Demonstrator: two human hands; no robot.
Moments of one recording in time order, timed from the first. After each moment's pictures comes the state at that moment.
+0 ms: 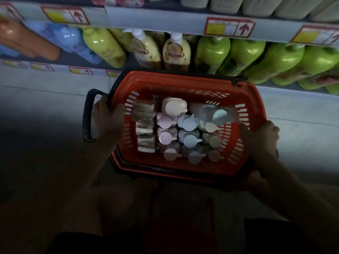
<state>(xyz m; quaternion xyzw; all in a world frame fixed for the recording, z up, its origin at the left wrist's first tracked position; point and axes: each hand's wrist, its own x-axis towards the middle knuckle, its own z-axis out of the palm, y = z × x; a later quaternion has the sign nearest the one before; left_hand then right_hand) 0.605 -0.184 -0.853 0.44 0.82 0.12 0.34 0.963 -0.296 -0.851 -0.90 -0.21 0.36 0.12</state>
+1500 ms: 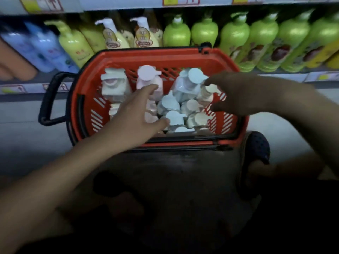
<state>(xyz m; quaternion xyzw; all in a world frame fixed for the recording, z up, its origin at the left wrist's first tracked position) 0.667 -0.334 -0.857 0.83 0.44 0.14 0.31 0.930 -0.355 -0.819 -0.68 -0.71 0.18 -0.06</state>
